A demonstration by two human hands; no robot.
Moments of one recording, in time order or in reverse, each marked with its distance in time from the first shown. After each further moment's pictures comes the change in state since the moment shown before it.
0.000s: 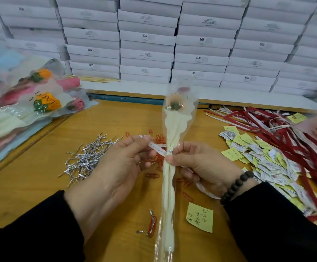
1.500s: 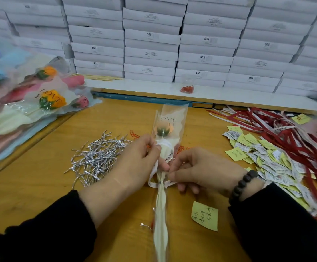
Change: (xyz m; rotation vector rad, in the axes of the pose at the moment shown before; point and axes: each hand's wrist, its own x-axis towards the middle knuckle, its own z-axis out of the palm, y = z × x) left_hand -0.001 -0.005 -0.002 0.797 -0.090 0.222; right_hand -0.010 -0.012 0.005 -0.617 -0.137 0.101
